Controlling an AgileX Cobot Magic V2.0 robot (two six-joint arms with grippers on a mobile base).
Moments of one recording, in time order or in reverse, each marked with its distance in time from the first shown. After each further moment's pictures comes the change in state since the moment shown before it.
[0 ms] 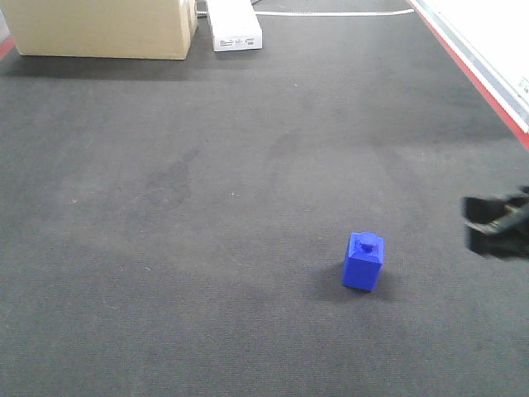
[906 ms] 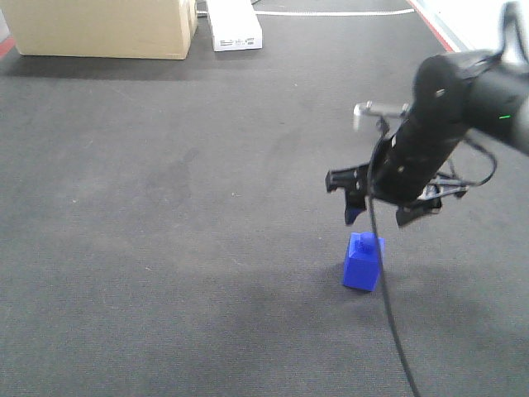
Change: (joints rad) left arm 0.000 0.000 0.000 0.000 0.000 0.000; right arm 0.100 0.919 -0.728 0.053 0.599 0.290
